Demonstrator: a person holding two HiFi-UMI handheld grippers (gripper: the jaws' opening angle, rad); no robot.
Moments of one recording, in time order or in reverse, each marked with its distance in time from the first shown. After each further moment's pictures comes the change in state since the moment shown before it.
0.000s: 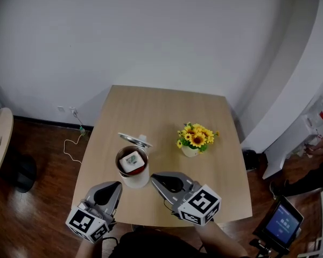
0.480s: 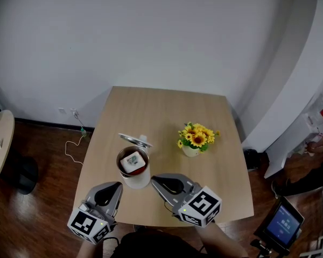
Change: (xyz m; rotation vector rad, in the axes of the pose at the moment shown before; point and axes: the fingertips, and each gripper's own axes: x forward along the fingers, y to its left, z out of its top) left arm 0.000 -0.001 0.004 0.053 0.019 0.016; right arm -0.002 0.005 0.000 -0.004 -0.002 0.006
